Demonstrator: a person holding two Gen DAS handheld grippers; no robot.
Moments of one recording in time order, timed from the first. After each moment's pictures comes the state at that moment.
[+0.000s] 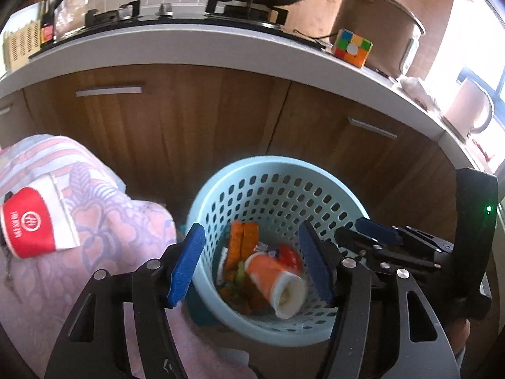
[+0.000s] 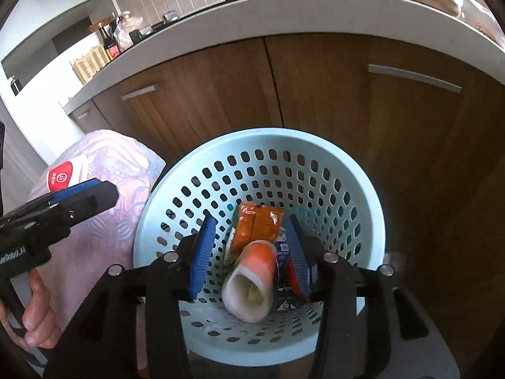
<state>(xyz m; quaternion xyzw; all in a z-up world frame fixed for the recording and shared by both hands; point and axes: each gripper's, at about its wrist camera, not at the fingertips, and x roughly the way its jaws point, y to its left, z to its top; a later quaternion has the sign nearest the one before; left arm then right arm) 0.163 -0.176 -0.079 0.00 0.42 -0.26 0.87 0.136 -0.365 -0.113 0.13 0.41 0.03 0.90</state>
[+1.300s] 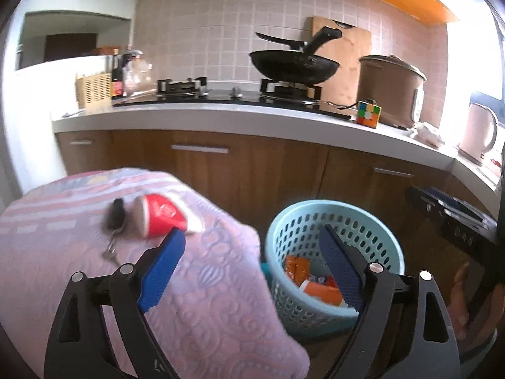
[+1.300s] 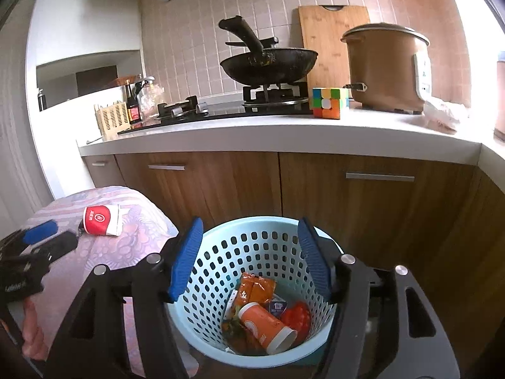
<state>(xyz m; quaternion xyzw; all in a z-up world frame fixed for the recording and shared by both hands) 0.060 -0.089 -0.041 0.01 0.25 -0.15 0.96 0.060 -0.328 -0.043 0.07 0.21 -0.02 0.98</state>
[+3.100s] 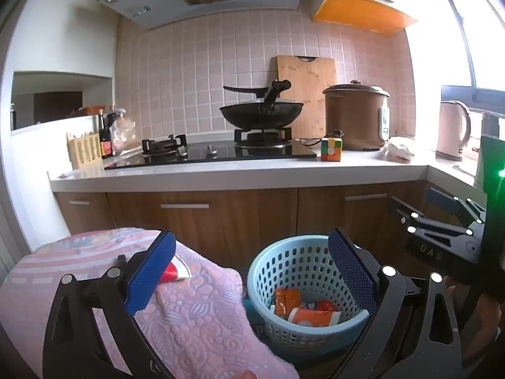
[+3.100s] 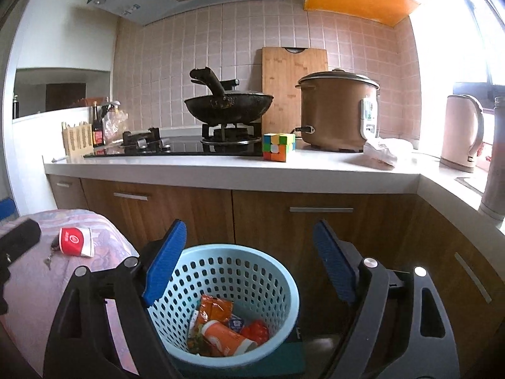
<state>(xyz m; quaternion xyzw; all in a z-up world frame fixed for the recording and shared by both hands) 0.007 -0.120 0.016 0.06 0.15 -0.20 0.97 0.010 -0.329 -0.011 0.03 0.14 -0.13 0.98</state>
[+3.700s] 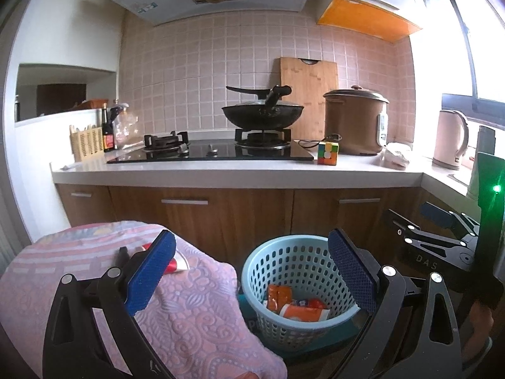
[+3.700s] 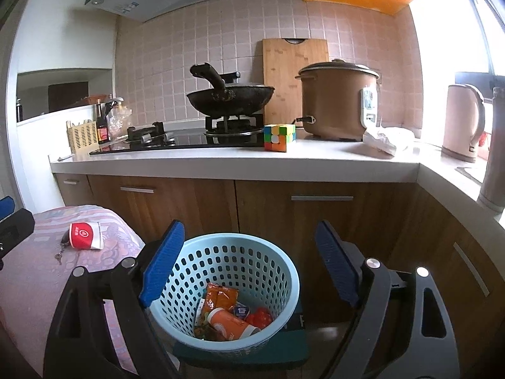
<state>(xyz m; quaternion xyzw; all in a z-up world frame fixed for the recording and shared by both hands) -0.008 -0.116 0.026 0.04 0.16 -0.19 0.97 -0.005 -0.331 -0.007 0.05 0.16 -0.12 0.98</state>
